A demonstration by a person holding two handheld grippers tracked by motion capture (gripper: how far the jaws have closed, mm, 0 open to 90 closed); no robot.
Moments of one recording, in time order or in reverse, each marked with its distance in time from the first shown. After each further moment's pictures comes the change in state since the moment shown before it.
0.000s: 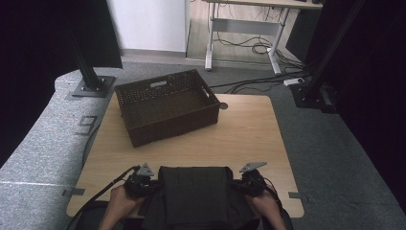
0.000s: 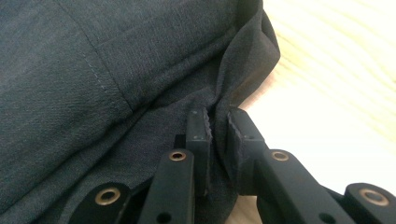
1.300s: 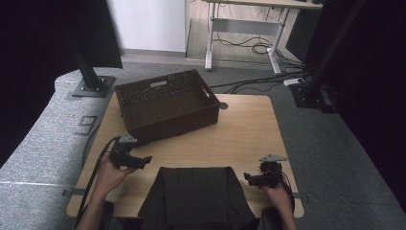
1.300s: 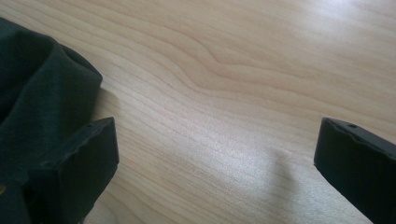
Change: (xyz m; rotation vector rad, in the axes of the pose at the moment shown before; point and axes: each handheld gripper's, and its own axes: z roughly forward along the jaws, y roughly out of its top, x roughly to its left) left arm 0.075 0.047 -0.050 -0.139 0.194 -0.140; right arm -0.057 -0.013 -0.019 -0.136 -0.264 0.146
